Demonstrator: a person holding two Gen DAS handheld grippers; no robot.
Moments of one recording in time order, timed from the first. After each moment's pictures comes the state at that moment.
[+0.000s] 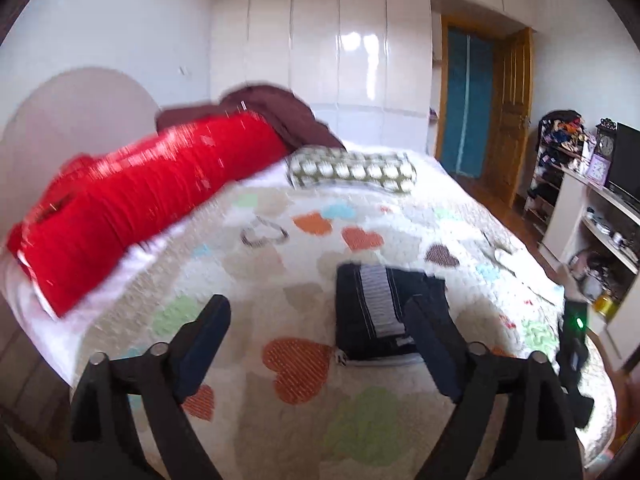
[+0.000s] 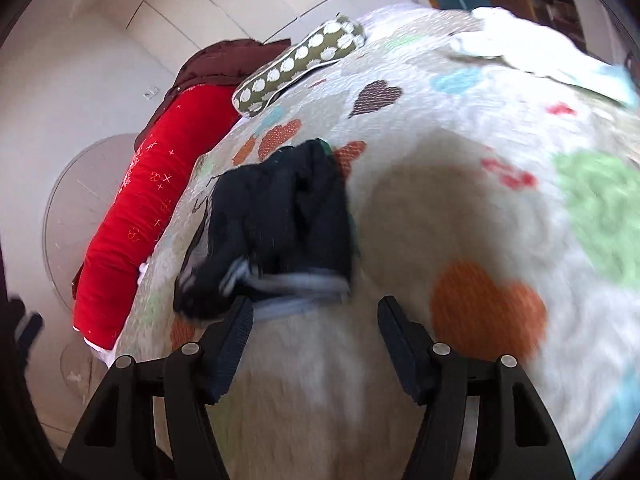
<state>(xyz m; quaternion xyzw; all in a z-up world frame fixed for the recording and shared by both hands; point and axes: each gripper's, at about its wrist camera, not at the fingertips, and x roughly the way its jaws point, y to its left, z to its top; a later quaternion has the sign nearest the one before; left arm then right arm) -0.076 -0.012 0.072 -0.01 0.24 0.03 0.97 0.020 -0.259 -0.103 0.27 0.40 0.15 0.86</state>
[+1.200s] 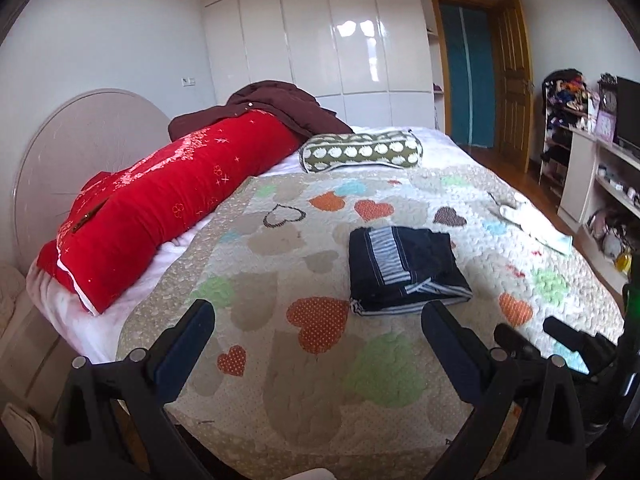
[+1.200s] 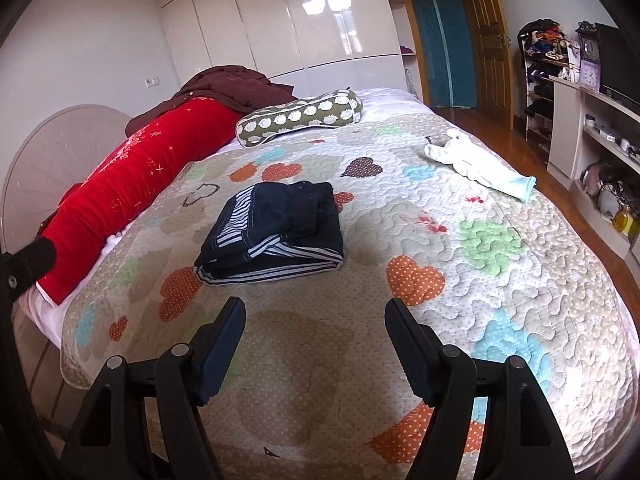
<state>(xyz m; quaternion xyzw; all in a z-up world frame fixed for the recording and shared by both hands) -0.121 -0.034 0.060 0.05 0.28 0.05 0.96 -0.096 -0.227 -0.034 0.11 0.32 0.06 0.94</state>
